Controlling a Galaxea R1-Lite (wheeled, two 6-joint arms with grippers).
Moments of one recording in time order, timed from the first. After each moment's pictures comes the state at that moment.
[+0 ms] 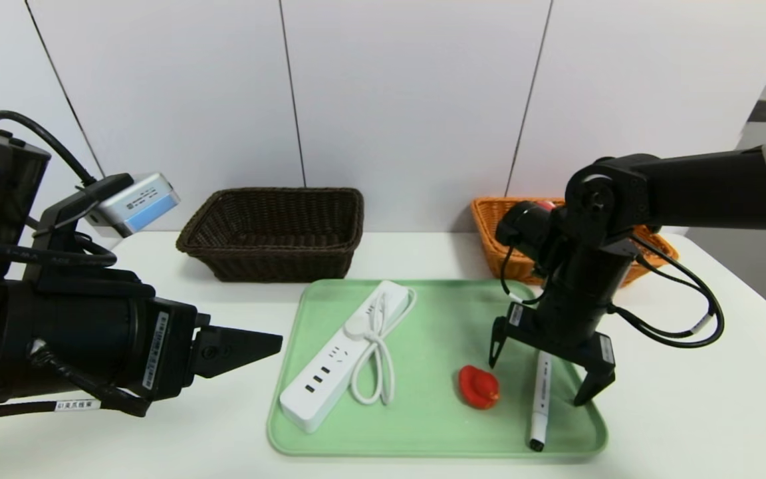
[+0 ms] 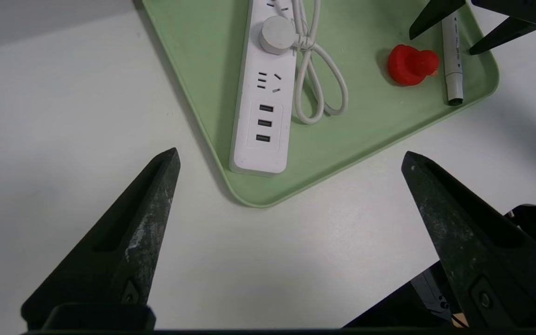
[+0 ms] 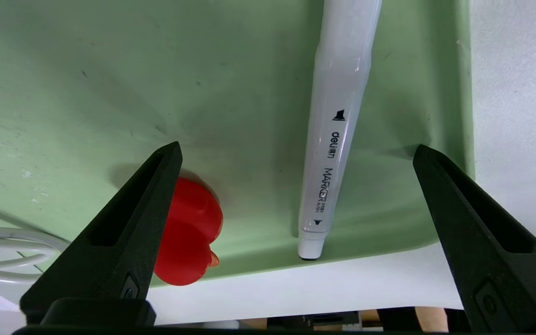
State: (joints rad) left arm -0.62 1.26 -1.02 0.35 -0.05 -0.30; right arm 0.44 2.10 -1.67 1.10 0.13 0.88
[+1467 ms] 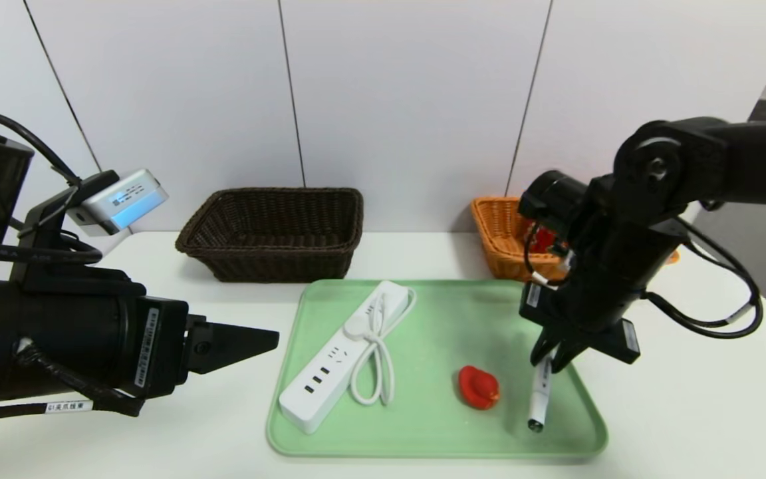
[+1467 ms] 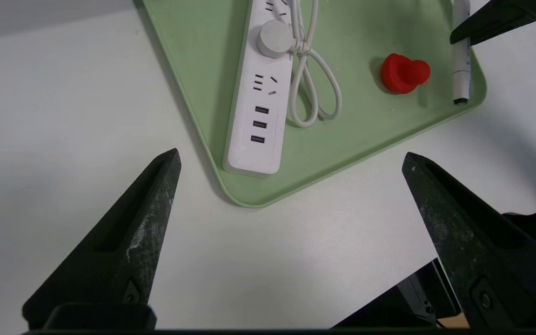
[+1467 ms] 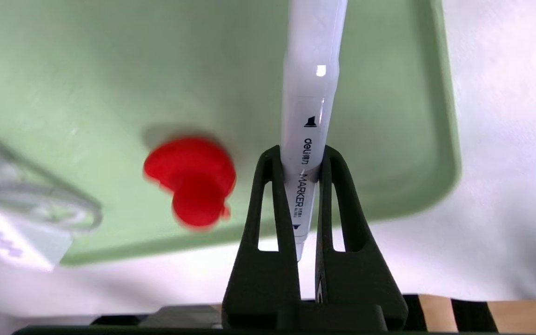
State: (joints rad) left arm -0.61 1.24 -1.01 0.36 -0.05 -0.34; right arm 0.44 1.98 -1.67 1.11 0.14 0.88
